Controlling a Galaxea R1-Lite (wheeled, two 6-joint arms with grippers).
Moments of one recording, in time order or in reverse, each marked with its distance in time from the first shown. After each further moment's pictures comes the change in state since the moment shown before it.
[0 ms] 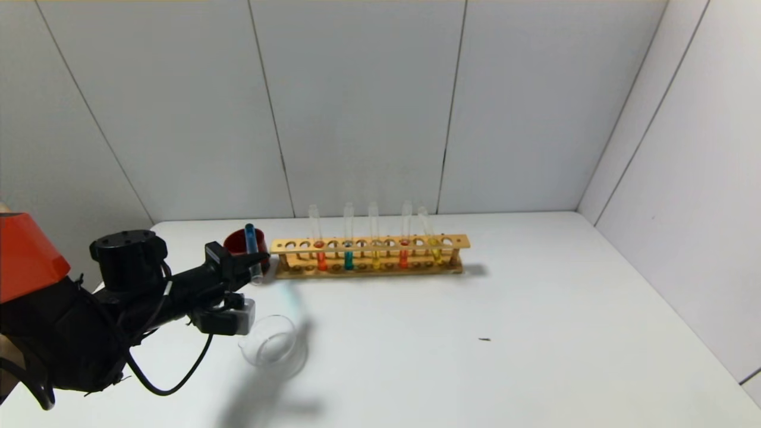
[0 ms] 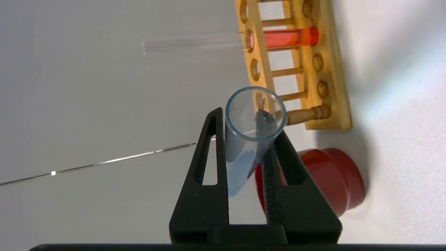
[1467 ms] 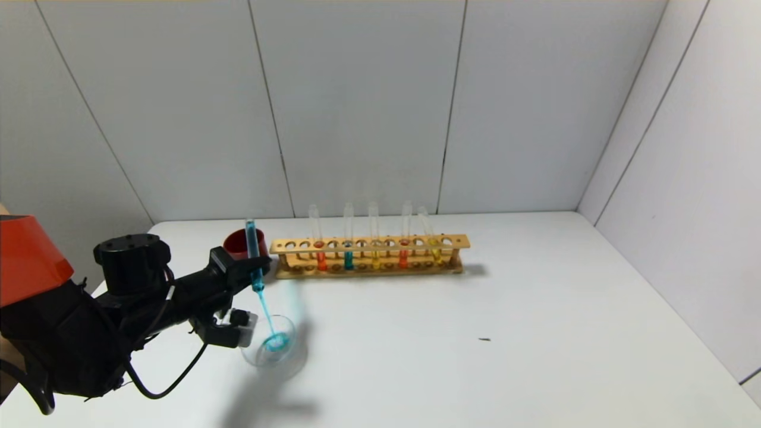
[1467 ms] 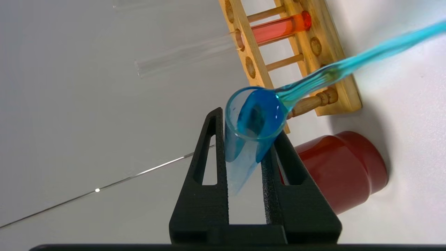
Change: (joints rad) left arm -0.015 0.001 0.020 -0.003 0.039 0.200; right arm 0.000 0.000 0.000 0.000 0.000 0.000
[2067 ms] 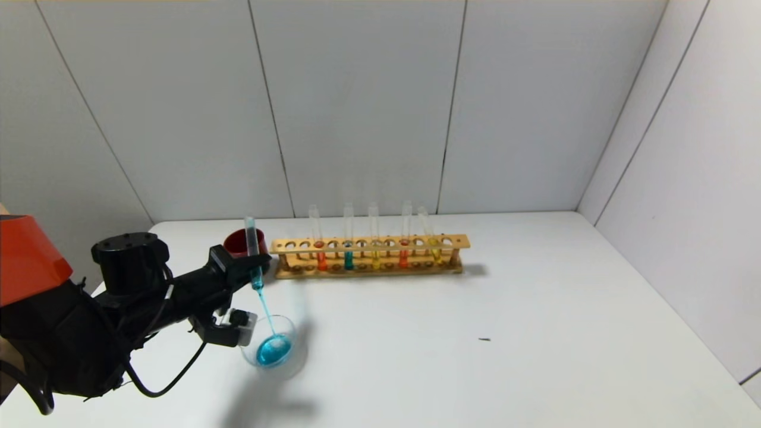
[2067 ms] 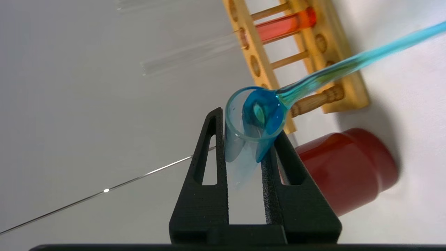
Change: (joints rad) left arm 0.001 -0.003 -0.001 -0.015 -0.001 0.024; right arm 0.000 0.000 0.000 0.000 0.000 0.000
